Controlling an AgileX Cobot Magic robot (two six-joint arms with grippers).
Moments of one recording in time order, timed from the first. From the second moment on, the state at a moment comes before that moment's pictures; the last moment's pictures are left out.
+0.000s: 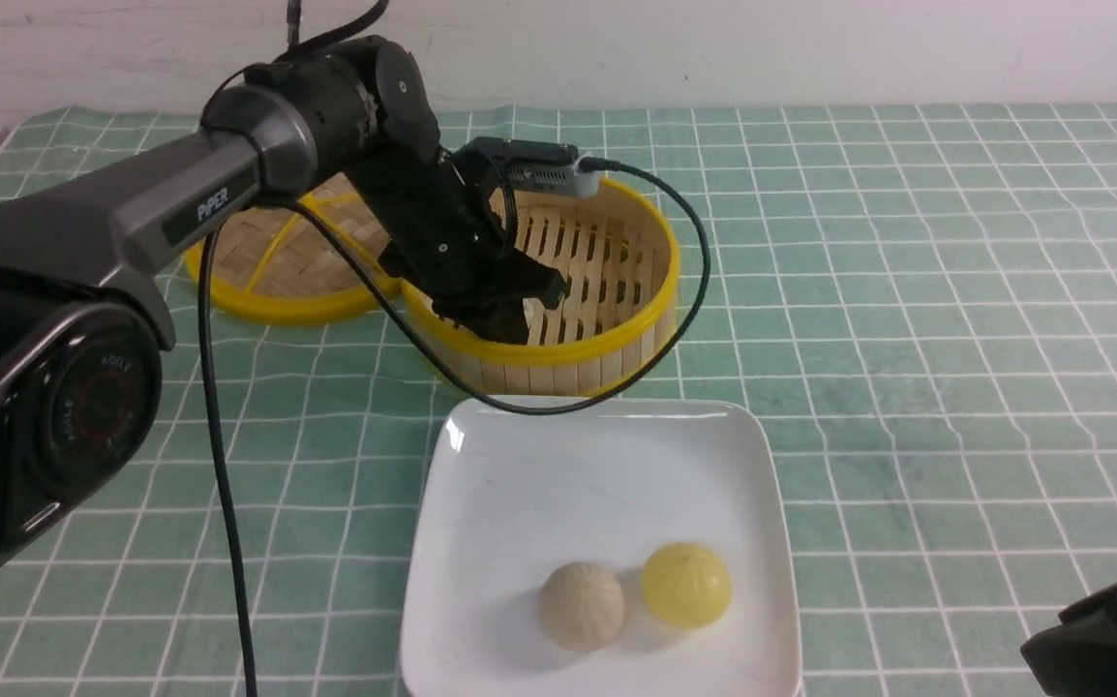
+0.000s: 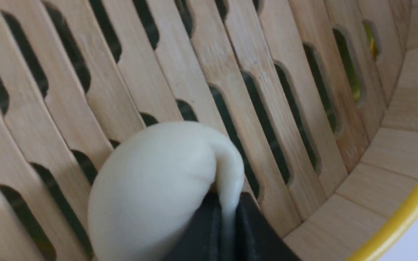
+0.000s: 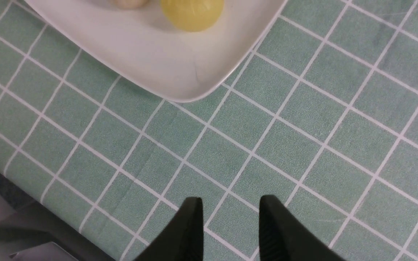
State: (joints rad) right arm 0.66 0.91 -0.82 0.13 1.01 0.11; left arm -0.35 2.25 -1.96 -0.31 1.08 0.30
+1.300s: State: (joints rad) right arm 0.66 0.91 -0.82 0.14 1.04 0.11; left arm -0.40 1.60 -1.29 -0.35 1.06 0.22
